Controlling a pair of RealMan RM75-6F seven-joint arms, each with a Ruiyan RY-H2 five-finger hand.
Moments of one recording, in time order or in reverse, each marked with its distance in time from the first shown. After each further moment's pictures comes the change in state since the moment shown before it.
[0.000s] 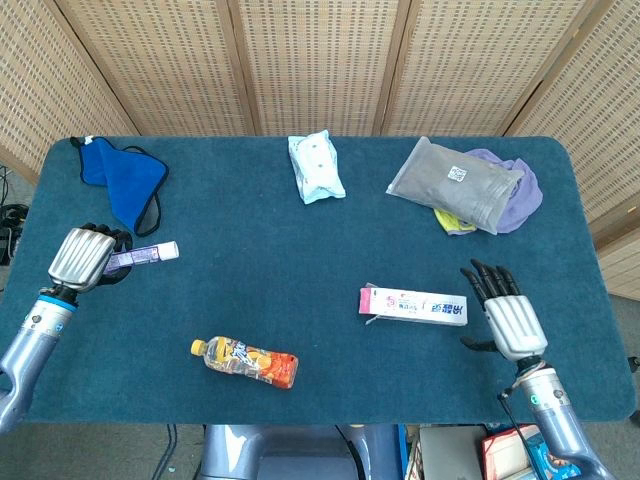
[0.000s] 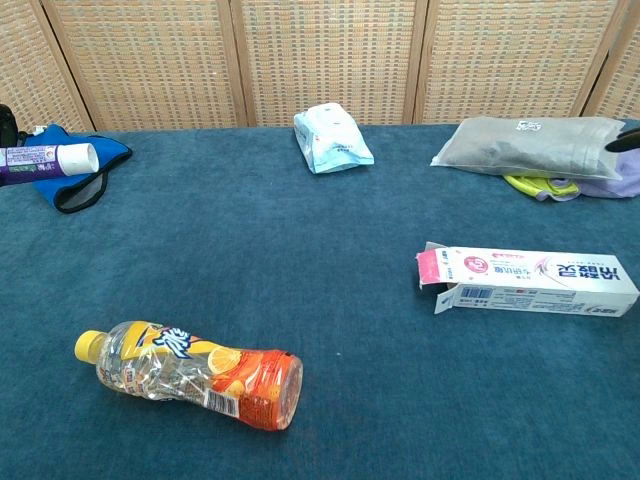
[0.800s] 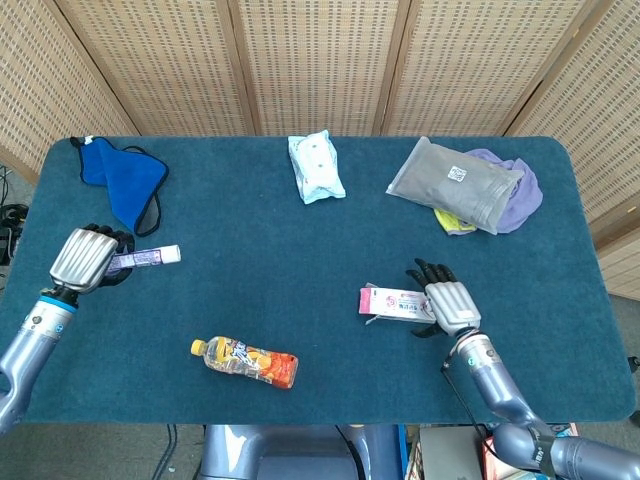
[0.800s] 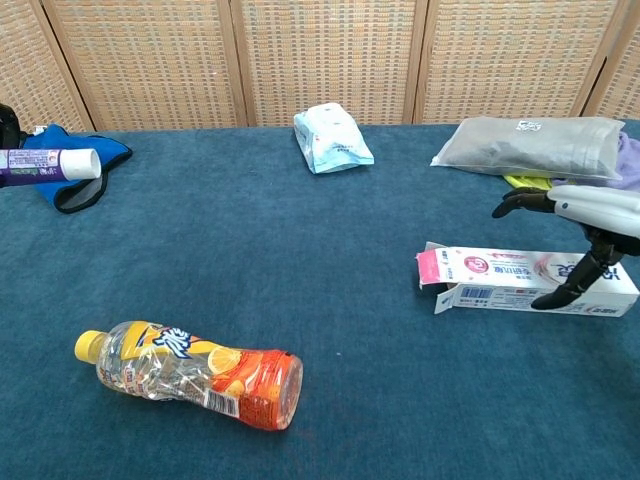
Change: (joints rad) left arm -0.001 0.008 0.005 -0.010 0.024 -0.001 0.003; right arm 0.215 -0.184 0.053 0.080 0.335 -0.257 -0.147
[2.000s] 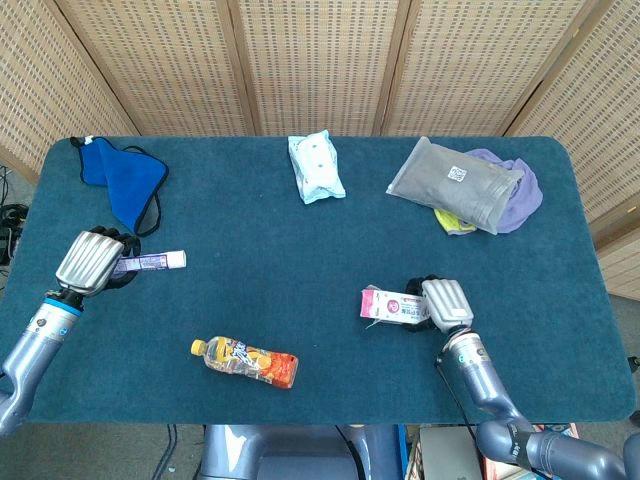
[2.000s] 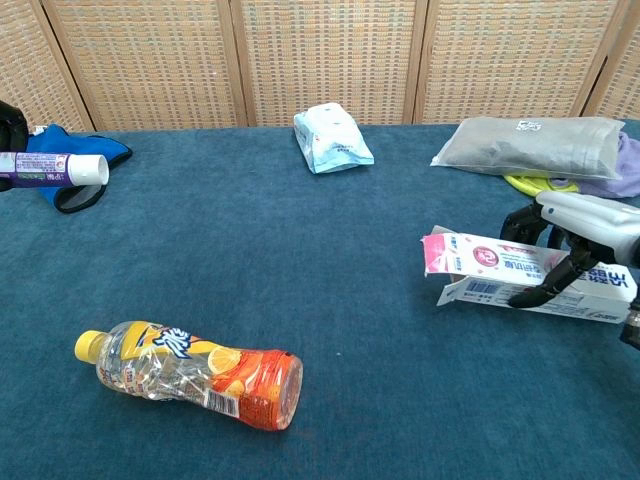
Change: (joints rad) left arm 0.002 -0.001 0.000 -0.016 0.028 0.021 -0.010; right arm 0.010 -0.131 -0.022 0.166 -0.059 0.091 0.116
